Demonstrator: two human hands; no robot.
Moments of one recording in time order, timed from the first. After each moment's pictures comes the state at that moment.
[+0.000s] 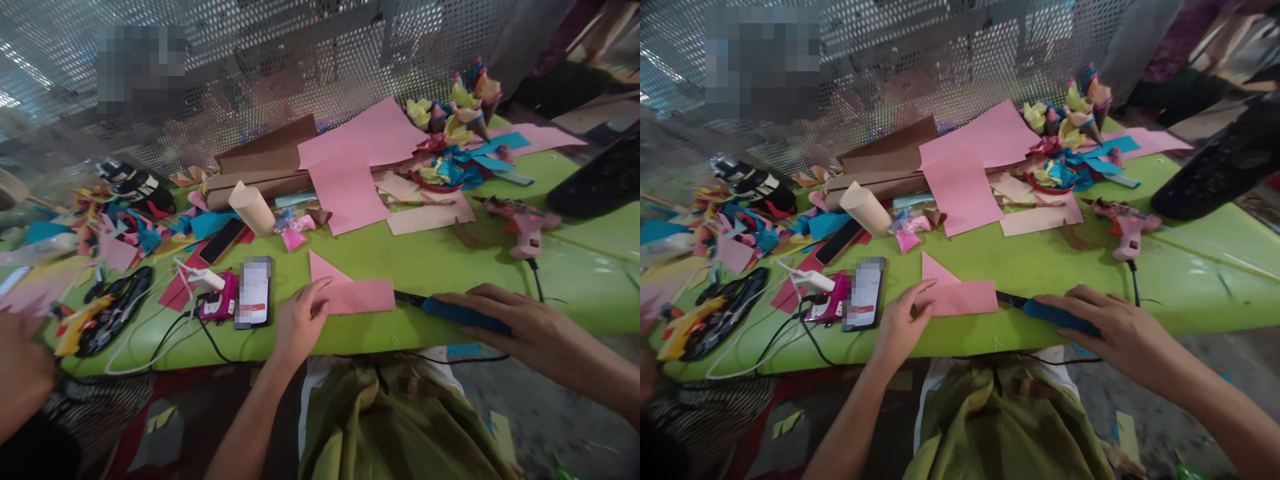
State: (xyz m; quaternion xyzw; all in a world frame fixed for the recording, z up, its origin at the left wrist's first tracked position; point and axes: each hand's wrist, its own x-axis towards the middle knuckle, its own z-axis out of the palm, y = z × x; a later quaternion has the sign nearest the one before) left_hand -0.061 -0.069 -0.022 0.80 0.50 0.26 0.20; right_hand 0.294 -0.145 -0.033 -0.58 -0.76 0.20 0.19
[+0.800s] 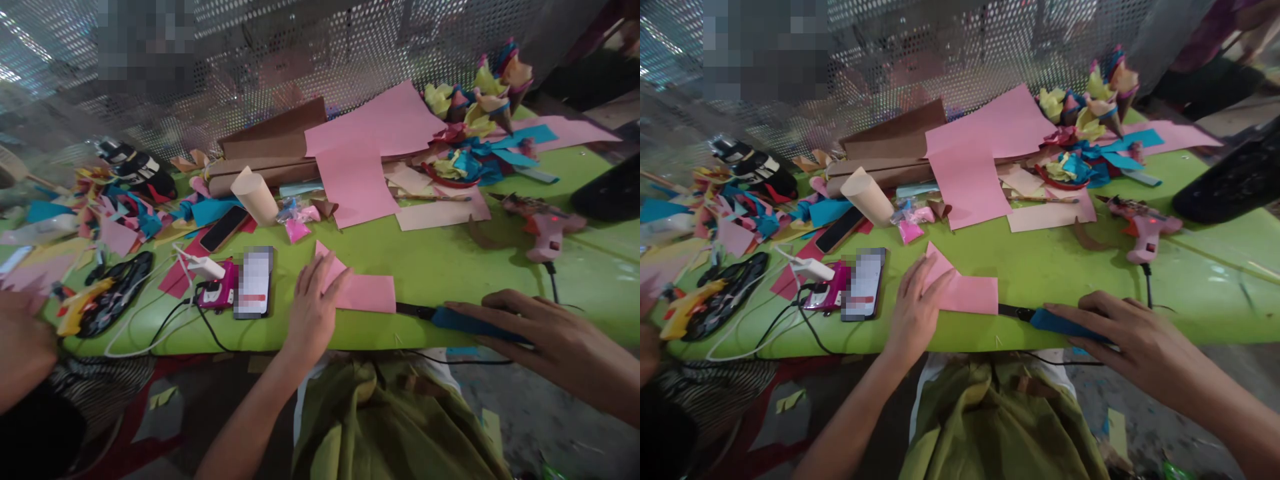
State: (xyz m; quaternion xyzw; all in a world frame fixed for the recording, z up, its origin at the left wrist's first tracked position) left_hand -0.040 -0.074 -0.028 0.86 0.45 0.22 0.02; right_hand 0.309 -0.151 -0.034 -0.54 -0.81 0.13 0.17
